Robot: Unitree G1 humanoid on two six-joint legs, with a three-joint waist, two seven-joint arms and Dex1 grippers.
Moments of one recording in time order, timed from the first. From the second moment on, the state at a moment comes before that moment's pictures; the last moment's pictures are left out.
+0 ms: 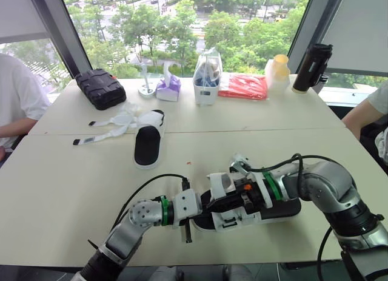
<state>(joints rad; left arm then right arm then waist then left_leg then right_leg) -0.17 0.39 -0.44 -0.11 -0.07 0.01 -0.89 -0.56 -0.72 0.23 -0.29 0.88 1.28 1.00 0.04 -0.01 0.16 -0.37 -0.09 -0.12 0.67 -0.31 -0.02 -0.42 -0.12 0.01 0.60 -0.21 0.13</state>
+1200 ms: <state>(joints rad) -0.18 0.38 -0.44 -0.10 -0.07 -0.01 -0.88 -0.49 -0.75 0.25 -0.38 0.82 1.17 0.97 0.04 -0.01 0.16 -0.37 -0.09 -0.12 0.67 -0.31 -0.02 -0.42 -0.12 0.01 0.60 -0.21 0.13</state>
